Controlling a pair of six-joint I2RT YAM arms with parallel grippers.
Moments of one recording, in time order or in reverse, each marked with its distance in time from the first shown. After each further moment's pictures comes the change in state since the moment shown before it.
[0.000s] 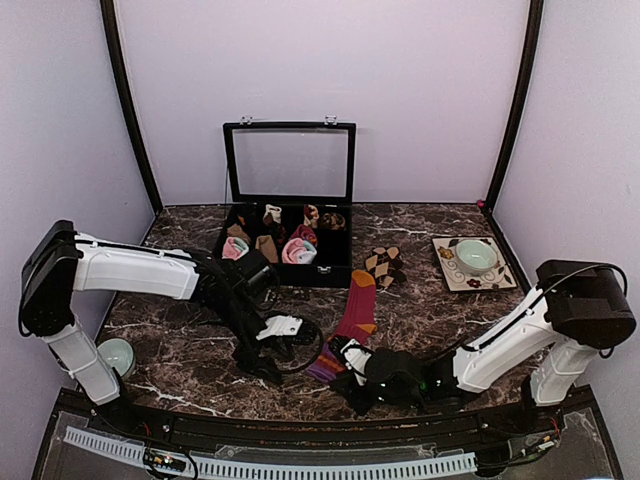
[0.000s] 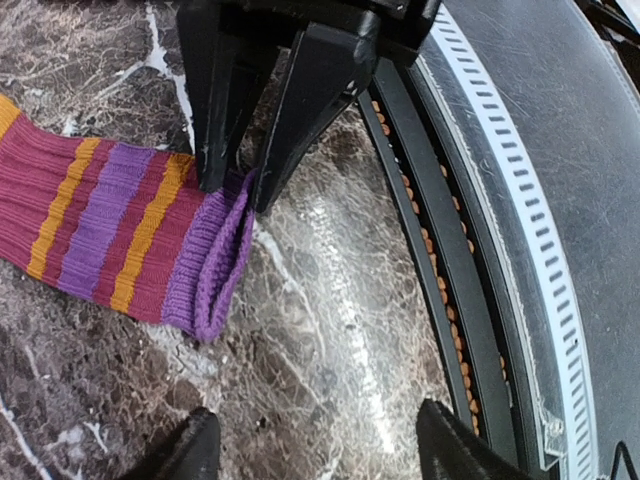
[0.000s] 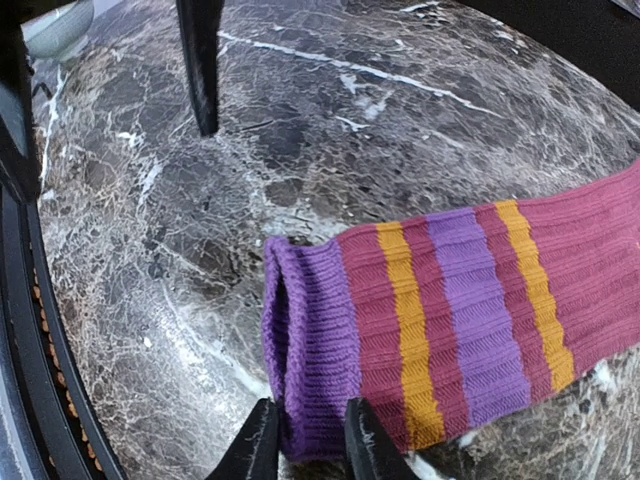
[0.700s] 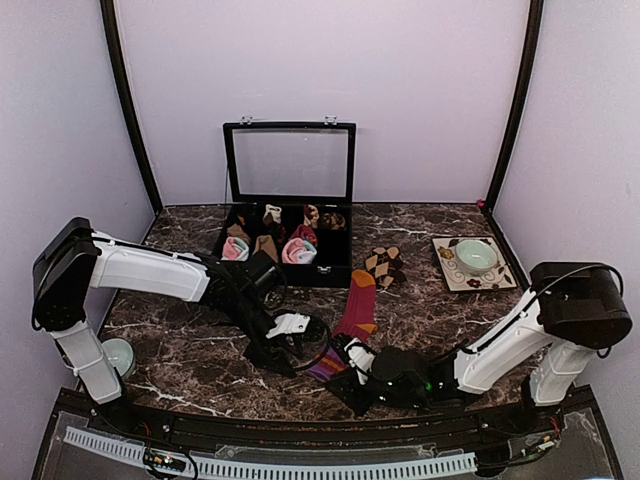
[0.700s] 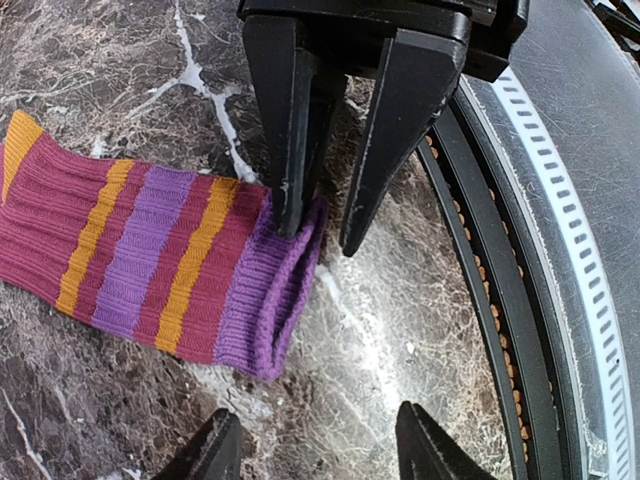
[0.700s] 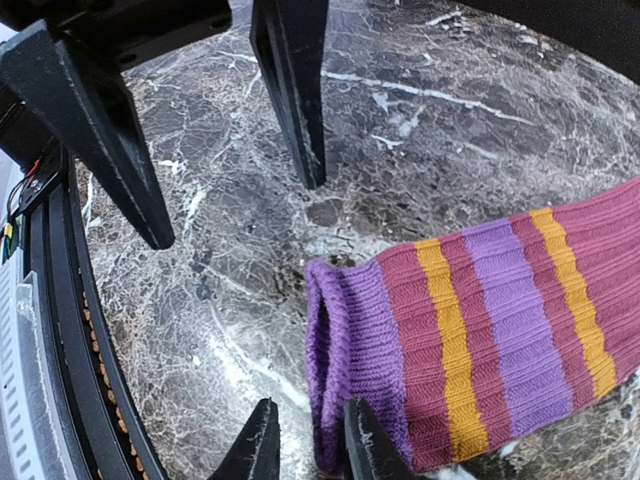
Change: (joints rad) left arm -0.004 0.083 0.003 0.150 0.014 -0.008; right arm -0.013 0.015 -0.052 0.167 -0.077 0.069
